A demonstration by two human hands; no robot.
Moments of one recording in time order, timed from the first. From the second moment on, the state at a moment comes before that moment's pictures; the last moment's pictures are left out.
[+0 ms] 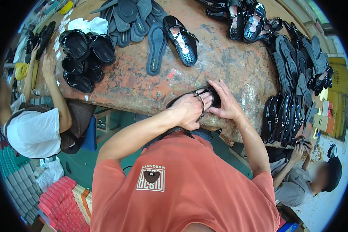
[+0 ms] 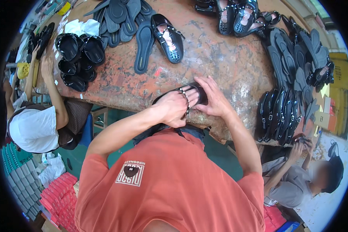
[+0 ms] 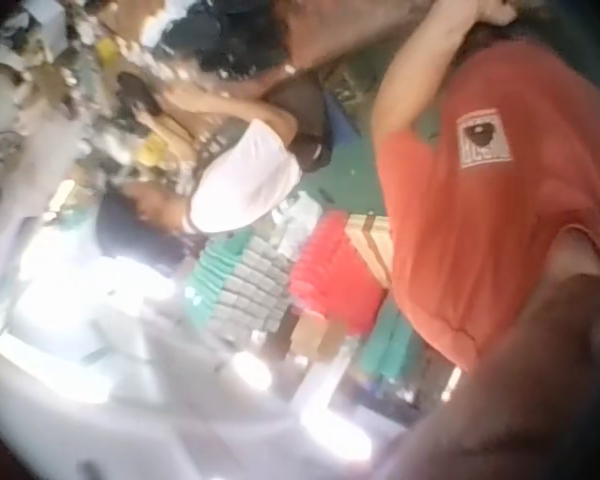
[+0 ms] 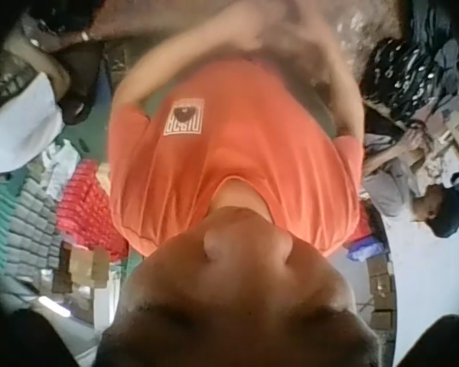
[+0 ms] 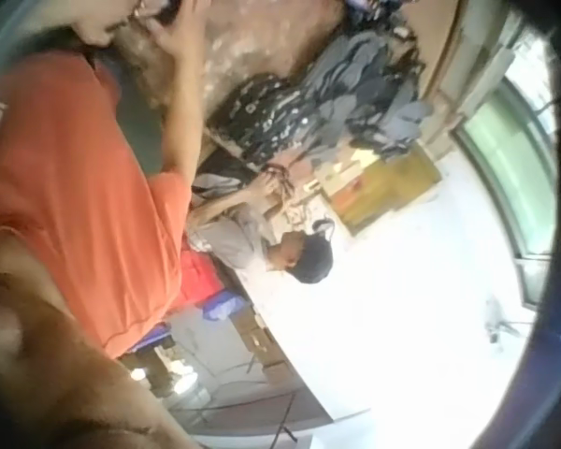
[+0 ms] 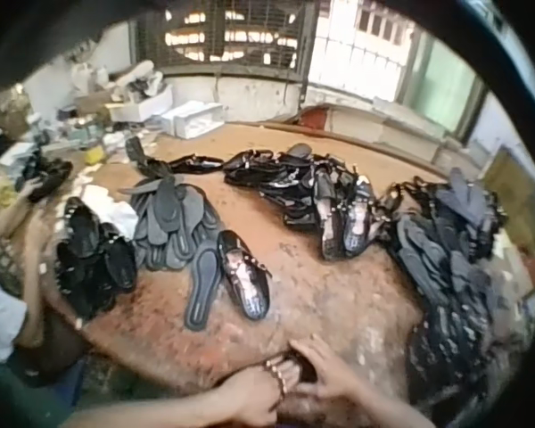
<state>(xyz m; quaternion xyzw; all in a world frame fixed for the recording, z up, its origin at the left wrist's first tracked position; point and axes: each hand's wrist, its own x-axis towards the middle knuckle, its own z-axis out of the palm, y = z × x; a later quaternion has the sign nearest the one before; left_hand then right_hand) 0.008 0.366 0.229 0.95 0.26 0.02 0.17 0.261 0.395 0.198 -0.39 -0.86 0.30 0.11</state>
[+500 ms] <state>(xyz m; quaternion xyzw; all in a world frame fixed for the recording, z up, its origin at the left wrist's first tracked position) 0.010 0.368 0.328 0.72 0.41 0.46 0.32 0.228 0.390 0.303 -0.42 -0.88 0.15 -0.17</state>
